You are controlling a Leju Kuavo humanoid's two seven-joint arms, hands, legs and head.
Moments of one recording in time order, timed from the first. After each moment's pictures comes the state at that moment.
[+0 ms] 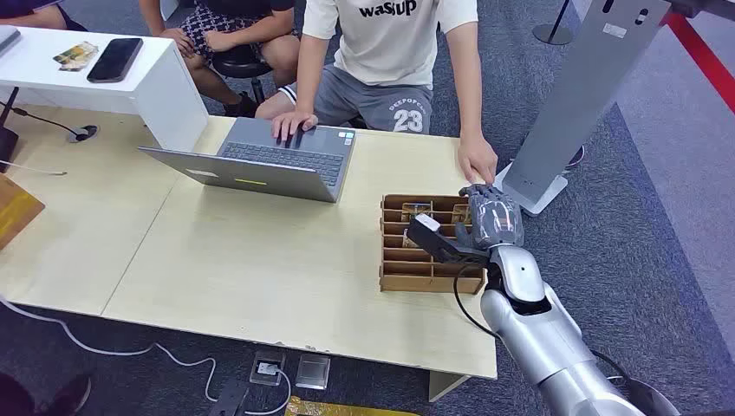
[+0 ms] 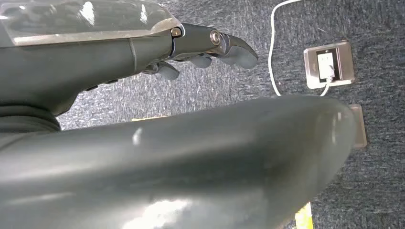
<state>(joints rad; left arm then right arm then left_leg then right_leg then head) -0.13 0.00 -1.24 -0.27 1.26 0.48 -0.27 -0.65 -0.07 0.75 -0.91 0.98 -0.26 0.32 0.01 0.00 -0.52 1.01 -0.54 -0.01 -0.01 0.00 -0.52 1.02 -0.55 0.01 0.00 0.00</state>
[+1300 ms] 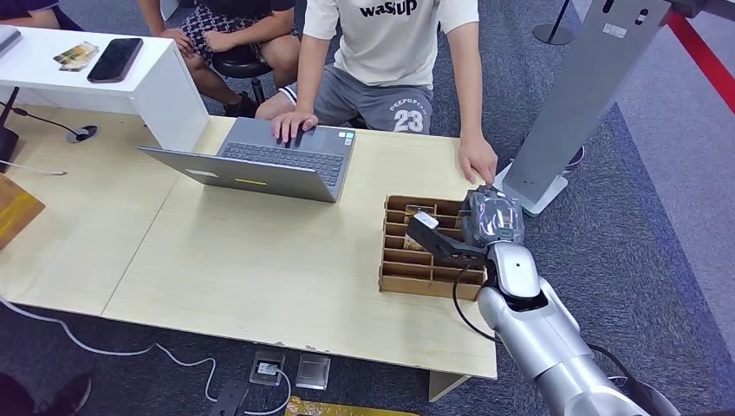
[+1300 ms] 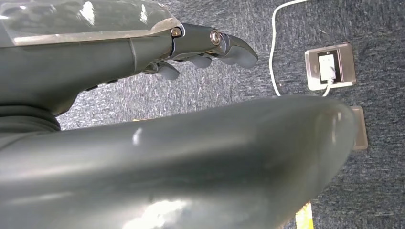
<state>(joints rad) -0.13 0.00 -1.24 -0.27 1.27 0.48 -0.26 -0.67 -0.05 0.75 -0.87 1.05 -0.24 0.39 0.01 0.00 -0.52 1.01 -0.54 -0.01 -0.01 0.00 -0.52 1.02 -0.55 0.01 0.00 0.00</state>
